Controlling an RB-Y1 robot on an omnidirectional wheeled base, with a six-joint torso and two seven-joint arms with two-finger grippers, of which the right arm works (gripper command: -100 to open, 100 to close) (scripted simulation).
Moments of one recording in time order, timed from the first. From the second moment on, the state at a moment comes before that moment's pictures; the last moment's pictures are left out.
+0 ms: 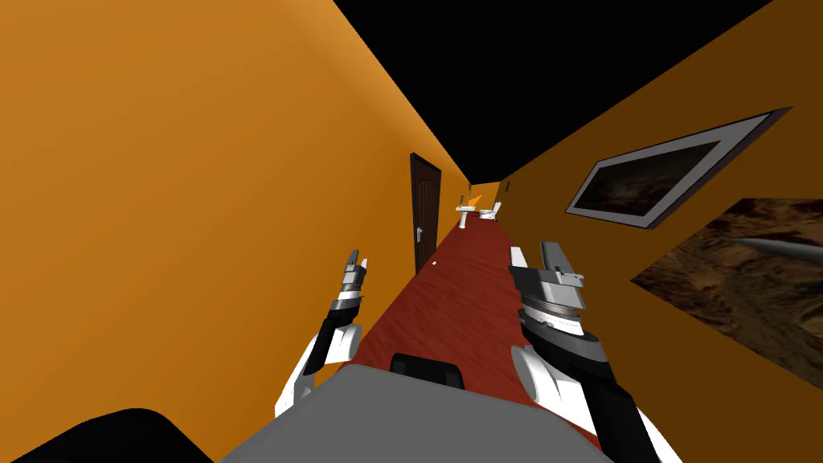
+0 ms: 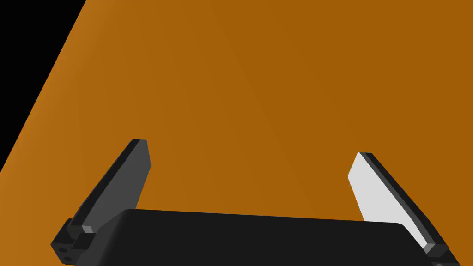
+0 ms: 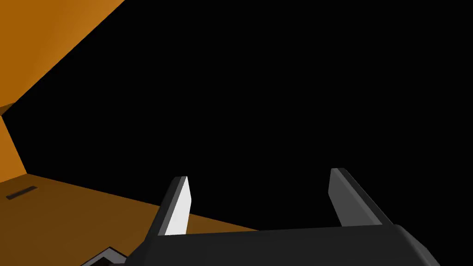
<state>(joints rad) 0.48 0.03 -0.05 -2.39 0.08 -0.52 -0.03</state>
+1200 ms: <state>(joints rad) 0.32 -0.06 0.13 -2.17 -0.07 -0.52 -0.25</state>
